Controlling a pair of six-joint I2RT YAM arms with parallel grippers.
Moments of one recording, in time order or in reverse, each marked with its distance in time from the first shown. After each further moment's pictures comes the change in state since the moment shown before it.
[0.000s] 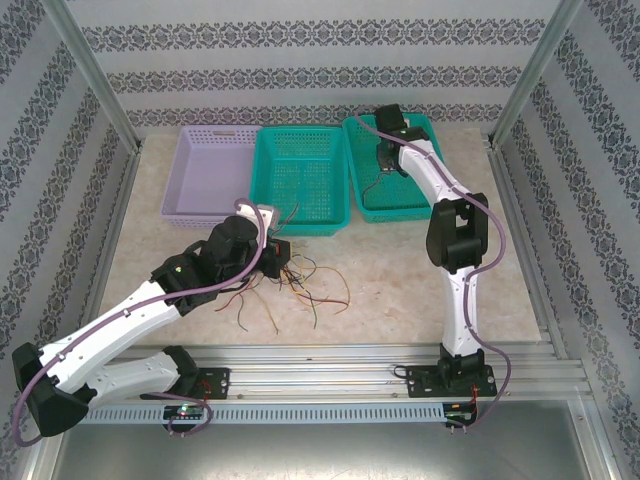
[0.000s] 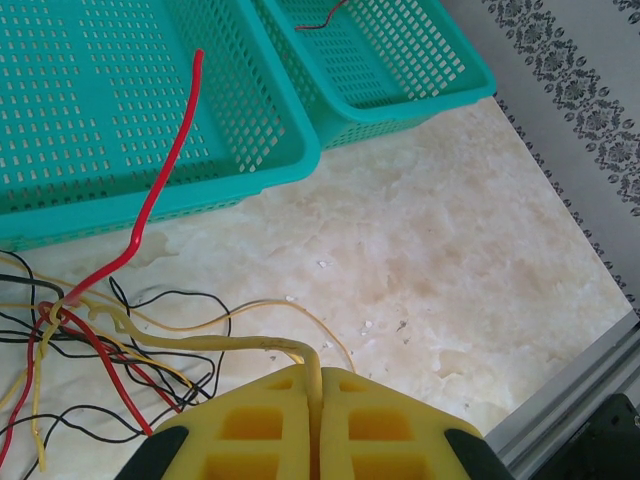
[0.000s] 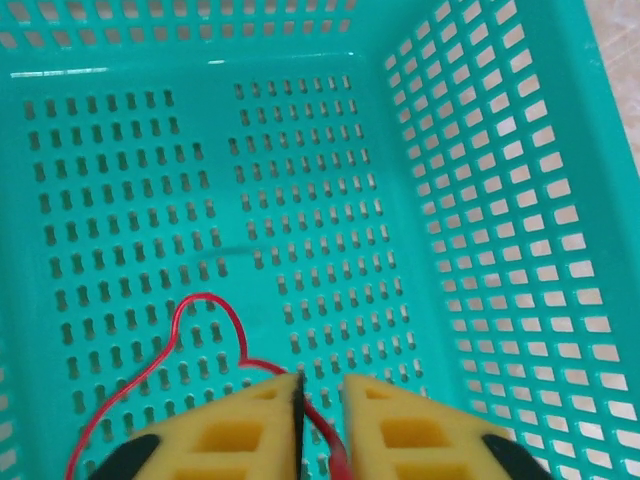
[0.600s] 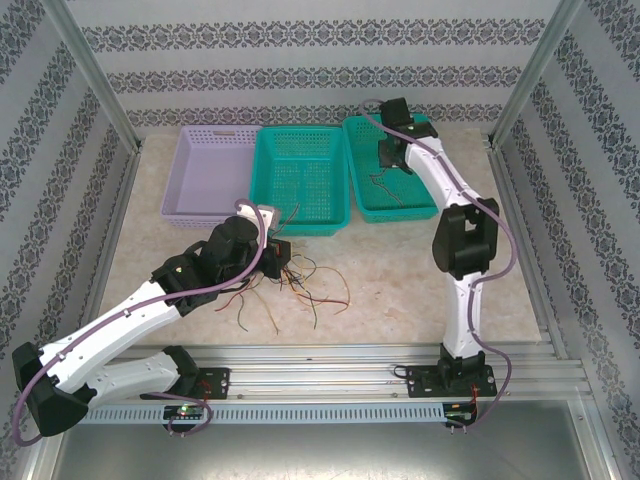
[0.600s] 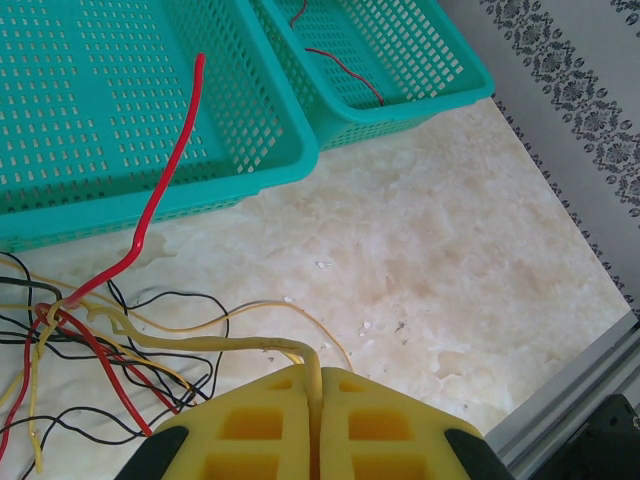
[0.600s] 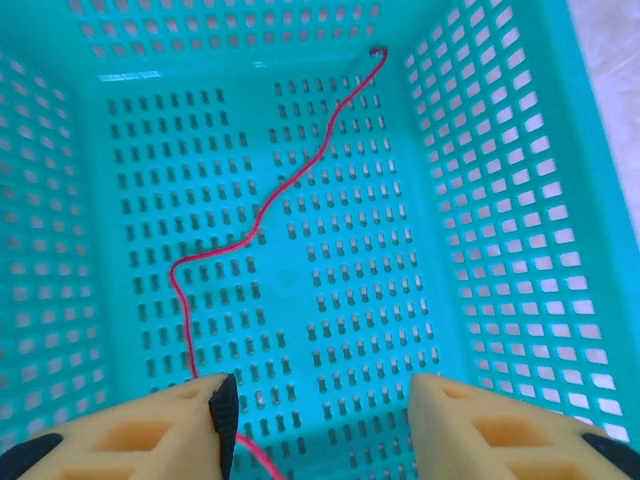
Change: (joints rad) left arm -0.002 0.000 -0.002 0.005 -0.003 -0.003; right arm 0.002 -0.125 -0.040 -0.045 -0.091 0.018
